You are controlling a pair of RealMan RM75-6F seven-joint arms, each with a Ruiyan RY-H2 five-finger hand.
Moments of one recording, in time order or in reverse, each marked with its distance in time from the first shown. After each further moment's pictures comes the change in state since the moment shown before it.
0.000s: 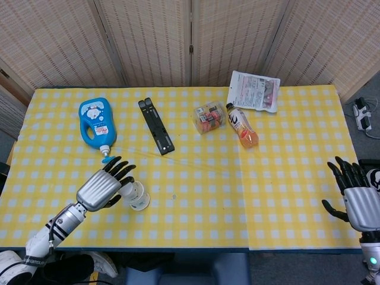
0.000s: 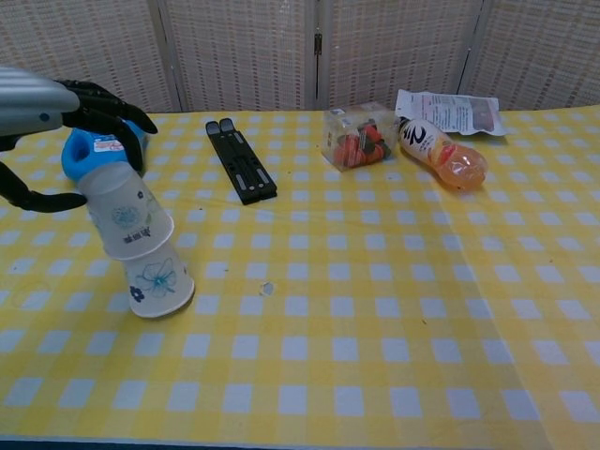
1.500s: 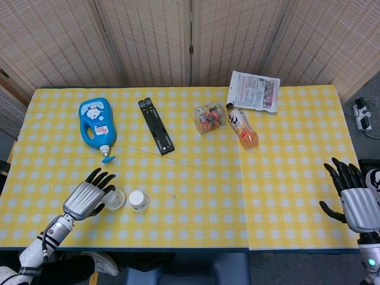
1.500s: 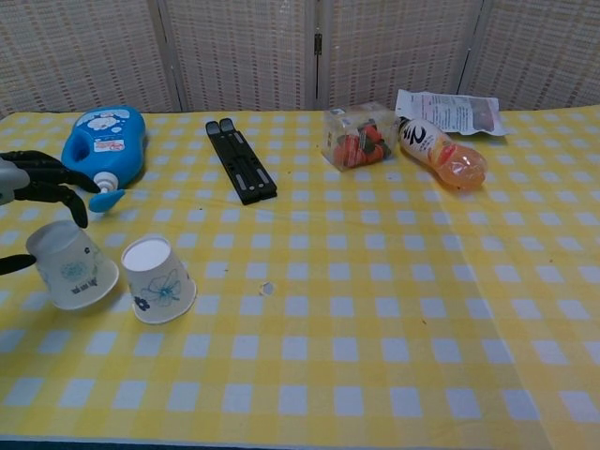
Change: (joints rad) left arm 0.124 -0.139 0.073 0.209 -0.010 0.064 -0.004; right arm -0.001 0.004 -0.008 -0.014 -0.018 0.006 -0.008
